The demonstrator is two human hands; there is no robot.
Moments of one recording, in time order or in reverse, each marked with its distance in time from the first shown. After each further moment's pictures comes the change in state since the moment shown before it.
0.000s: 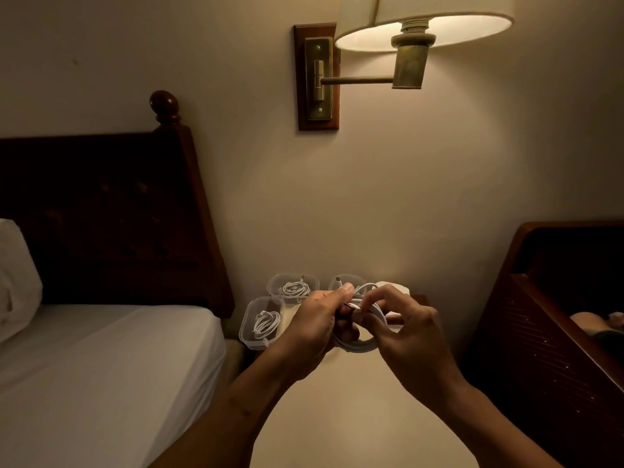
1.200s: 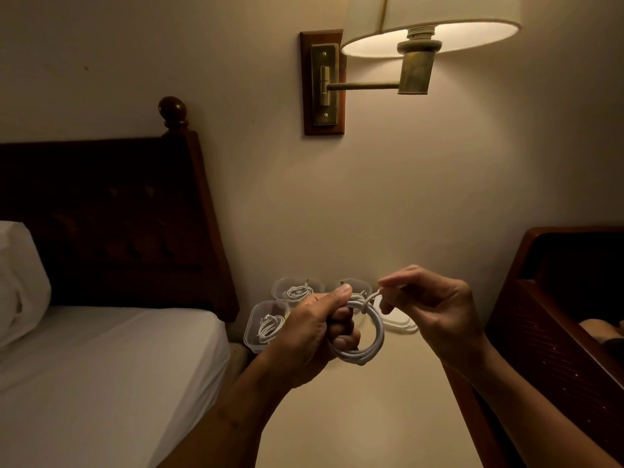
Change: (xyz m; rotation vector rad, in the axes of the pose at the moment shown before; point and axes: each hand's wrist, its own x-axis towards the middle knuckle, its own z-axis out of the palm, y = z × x) left_hand -0.016 0.007 -0.008 -0.240 -0.131 0.011; right_hand 0.036 0.018 -0.027 0.494 -0.075 -0.152
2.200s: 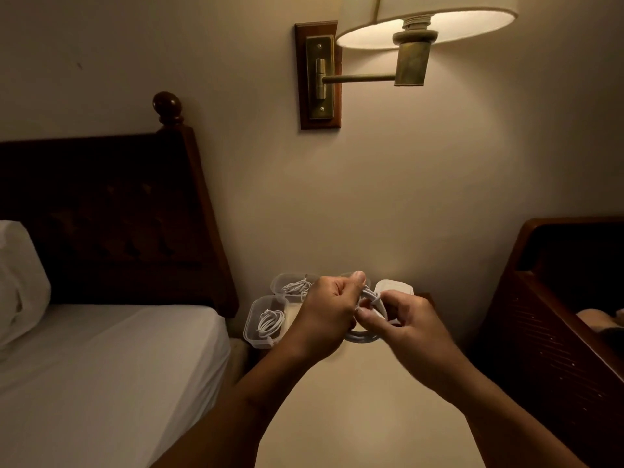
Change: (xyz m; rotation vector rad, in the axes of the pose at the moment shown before) left_hand 0.021 -0.005 0.012 0.624 0.194 0.269; right_hand -0.022 -0.026 0.033 -0.184 -0.054 0.484
